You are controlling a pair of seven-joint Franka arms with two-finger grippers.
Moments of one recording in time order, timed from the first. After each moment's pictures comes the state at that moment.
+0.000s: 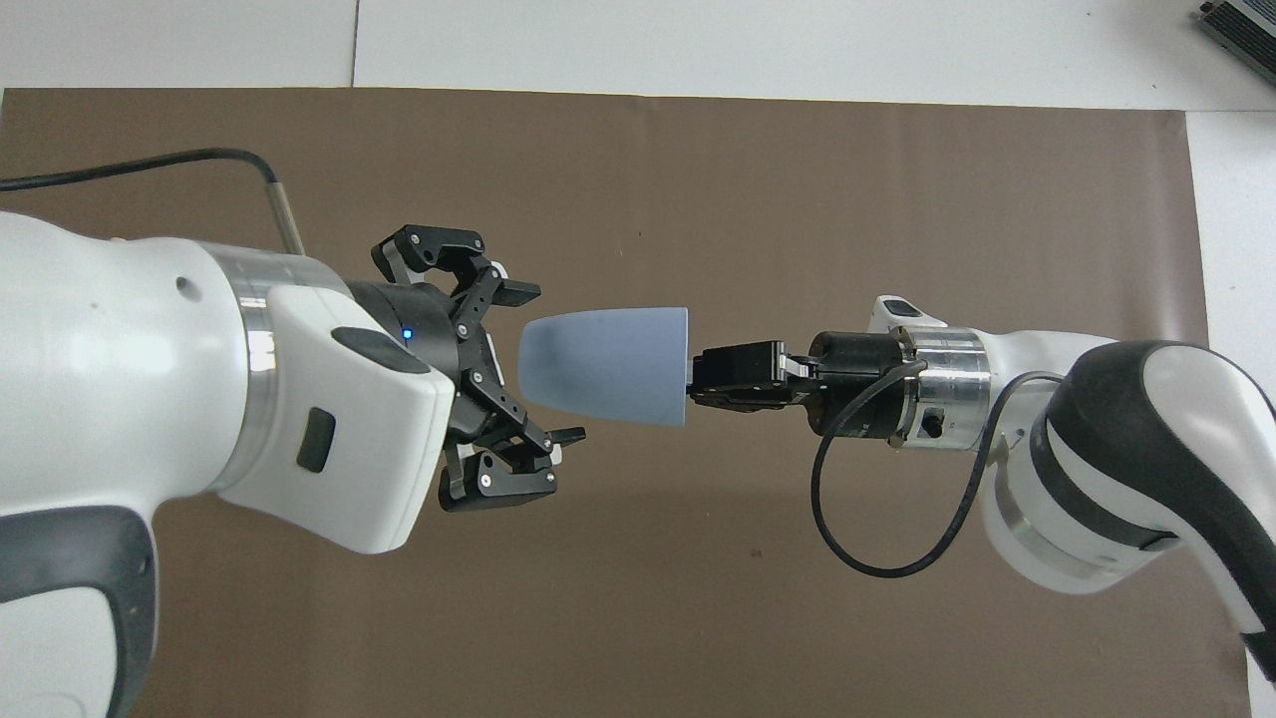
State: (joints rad) left arm -0.32 -0.07 -0.22 -1.56 -0.44 1.86 0.81; right arm 0.38 -0.06 -0.11 -2.13 1.71 1.86 -0.44
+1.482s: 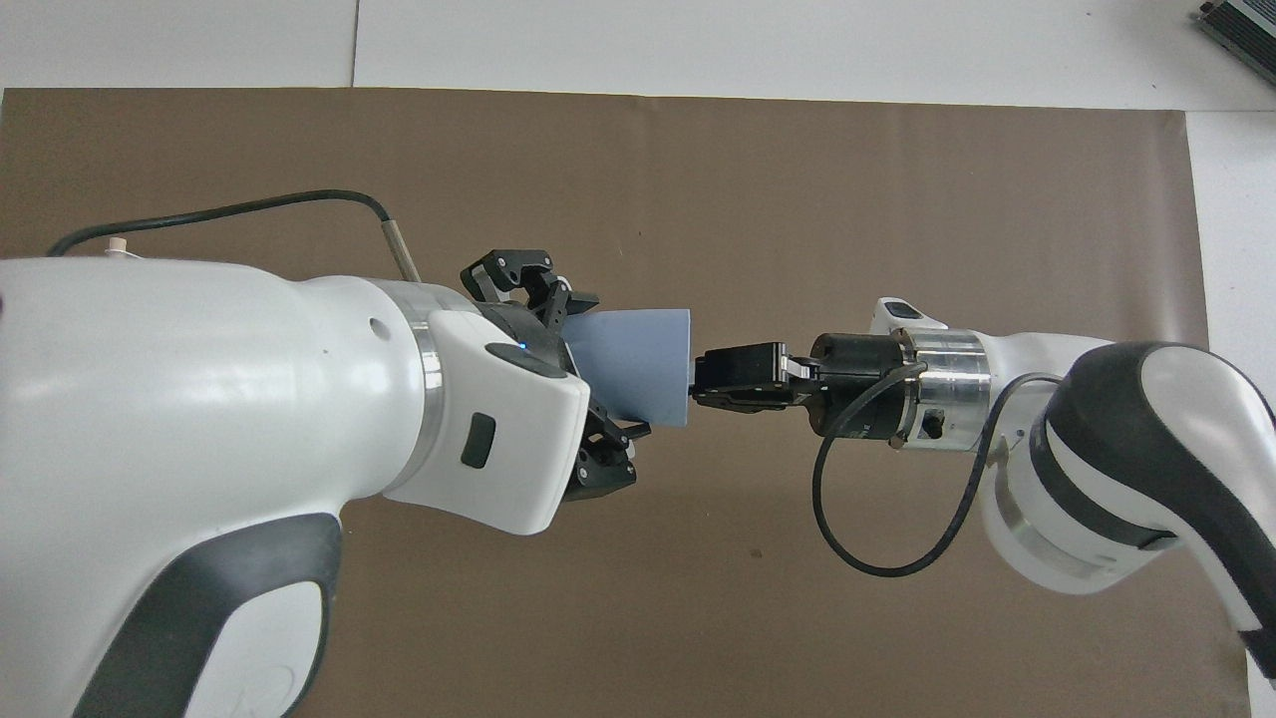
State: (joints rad) left arm -0.38 -0.05 -0.23 -1.64 -0.38 2.00 0.72; right arm 0.38 -0.06 -0.11 -2.14 1.71 1.86 -0.45
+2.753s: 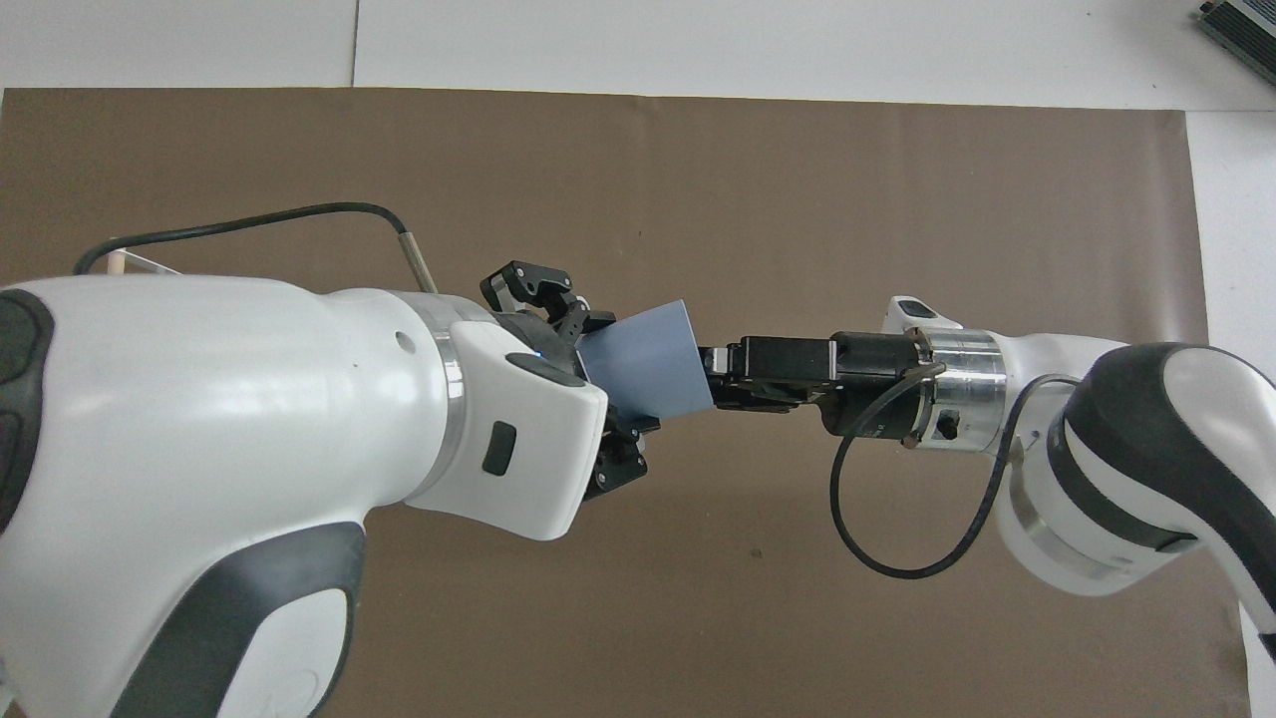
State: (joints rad) left arm -0.39 -0.05 -0.24 -1.65 -0.37 2.01 0.70; right arm 0.36 -0.07 -0.12 -2.15 1.71 1.85 -0.46
